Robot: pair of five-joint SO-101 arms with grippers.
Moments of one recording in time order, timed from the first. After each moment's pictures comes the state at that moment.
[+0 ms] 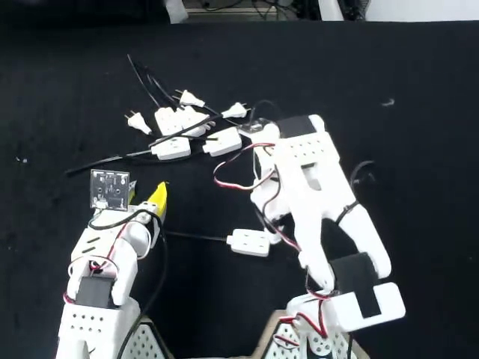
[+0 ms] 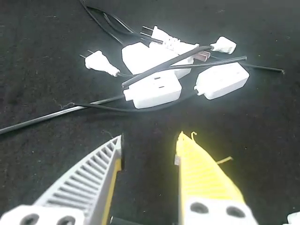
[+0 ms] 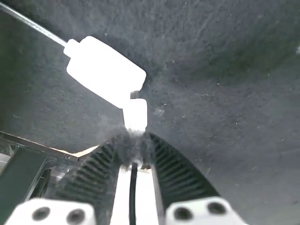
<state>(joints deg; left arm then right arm) 1.0 -99.4 95.6 37.1 0.1 -13.9 -2.3 18.2 99.0 13.0</state>
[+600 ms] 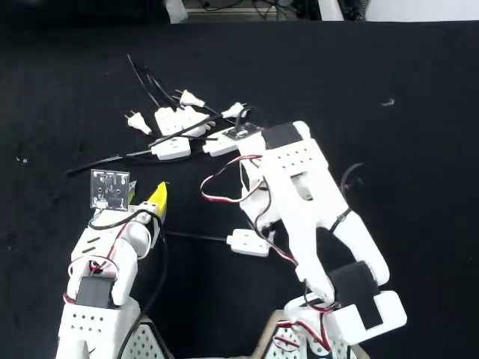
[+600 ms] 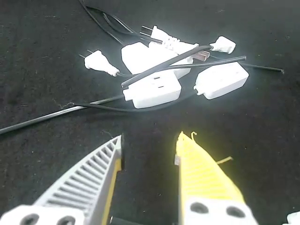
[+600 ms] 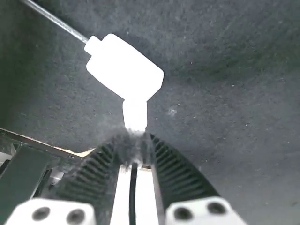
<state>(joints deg) 1.1 -99.4 95.6 37.1 0.1 -19.2 -5.5 20.4 98.9 9.9</state>
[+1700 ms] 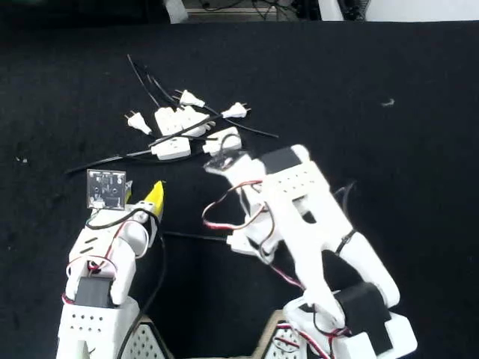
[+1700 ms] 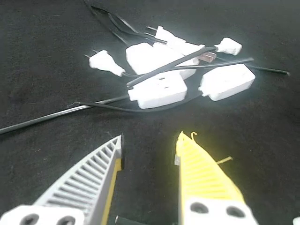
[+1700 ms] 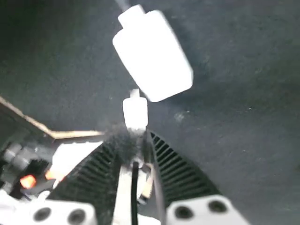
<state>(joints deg) -0.4 -99.4 95.6 37.1 0.1 -20.9 -14.3 33.9 91.7 26.7</state>
